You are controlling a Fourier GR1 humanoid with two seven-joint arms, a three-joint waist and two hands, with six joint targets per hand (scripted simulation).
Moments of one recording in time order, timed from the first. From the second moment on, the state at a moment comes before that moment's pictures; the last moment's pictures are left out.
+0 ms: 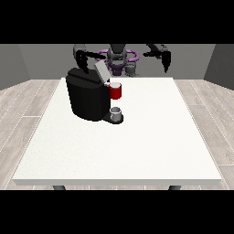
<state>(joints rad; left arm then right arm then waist) -0.25 0.03 0.18 -1.35 -0.02 -0.23 -0.07 -0.47 -0.17 -0.09 -1.21 -0.05 0.06 -0.03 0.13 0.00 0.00</state>
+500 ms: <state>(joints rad) -0.26 0.09 0.20 -1.37 0.02 -0.23 -0.07 -0.58 -0.15 -0.07 -1.14 0.00 0.05 -0.03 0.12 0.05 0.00</state>
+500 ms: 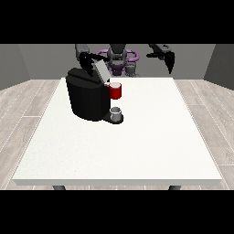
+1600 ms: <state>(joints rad) -0.27 0.13 0.19 -1.30 0.03 -0.19 -0.12 -0.74 -0.12 -0.04 -1.03 0.06 0.06 -0.03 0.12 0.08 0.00</state>
